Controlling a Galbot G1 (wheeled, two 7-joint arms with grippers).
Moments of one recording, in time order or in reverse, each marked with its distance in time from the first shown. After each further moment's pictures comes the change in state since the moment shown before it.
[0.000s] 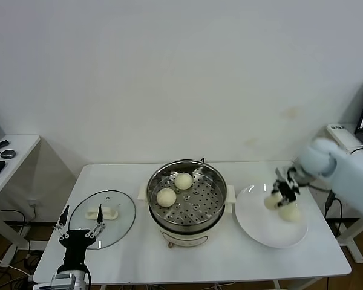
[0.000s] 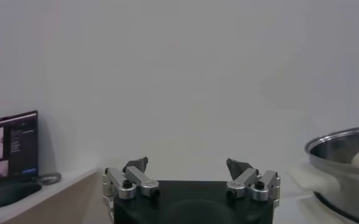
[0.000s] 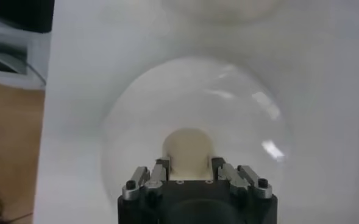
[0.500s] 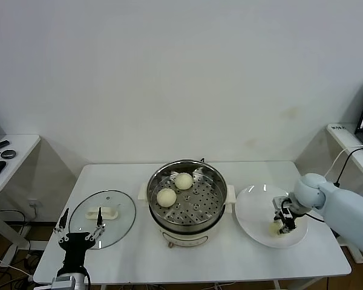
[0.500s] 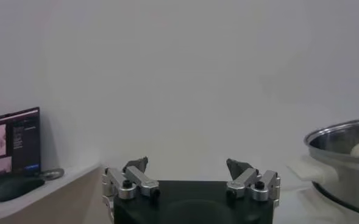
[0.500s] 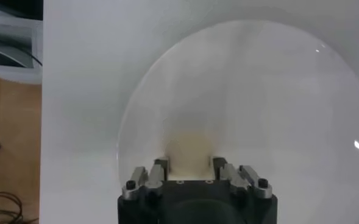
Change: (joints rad) left arm 0.018 -0.010 -0.007 0.000 0.011 -0.001 -0.001; right arm -0.454 -0.032 0.192 -0.035 -0.193 -0.055 0.084
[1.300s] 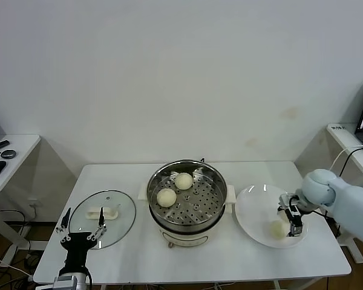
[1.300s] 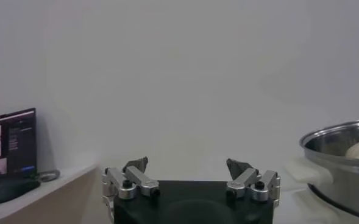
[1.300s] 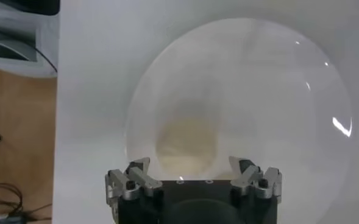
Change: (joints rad) left arm -0.002 -0.001 0.010 0.004 0.006 0.002 0.001; right arm -0.003 -0.021 -0.004 0.013 0.003 -0.001 0.018
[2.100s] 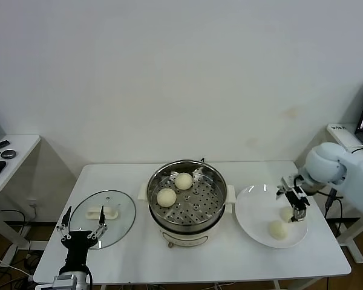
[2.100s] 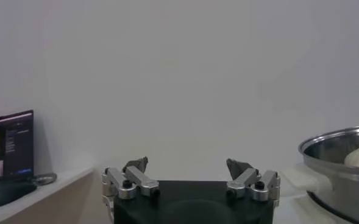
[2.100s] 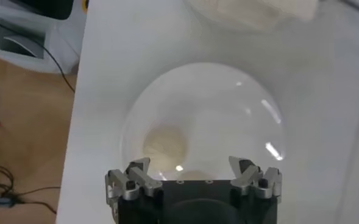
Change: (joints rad) left arm -0.007 0.004 0.008 -0.003 -0.011 -0.002 0.002; right arm 0.267 -0.089 -0.184 0.140 0.078 0.002 -0.085
